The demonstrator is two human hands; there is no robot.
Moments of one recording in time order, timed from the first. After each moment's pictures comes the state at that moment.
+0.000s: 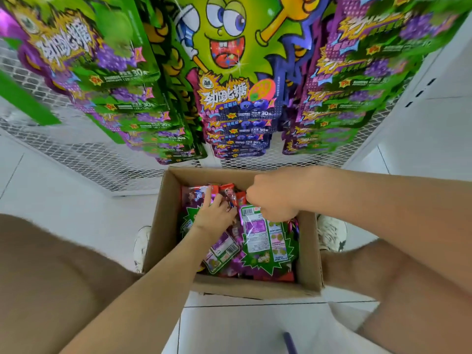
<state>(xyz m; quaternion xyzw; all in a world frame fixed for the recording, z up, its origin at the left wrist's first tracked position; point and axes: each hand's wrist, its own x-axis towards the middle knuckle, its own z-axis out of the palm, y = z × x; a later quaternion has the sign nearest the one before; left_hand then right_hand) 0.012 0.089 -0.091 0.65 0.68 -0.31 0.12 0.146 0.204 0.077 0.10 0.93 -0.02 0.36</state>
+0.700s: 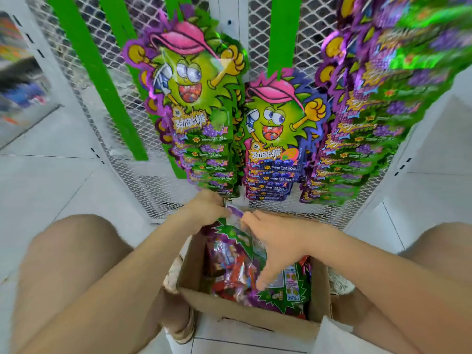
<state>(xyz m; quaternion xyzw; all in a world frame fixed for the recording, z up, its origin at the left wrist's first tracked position) -0.043 0.044 0.107 0.31 0.83 0.27 0.37 0.157 0.145 0.134 0.06 0.96 -0.16 0.21</state>
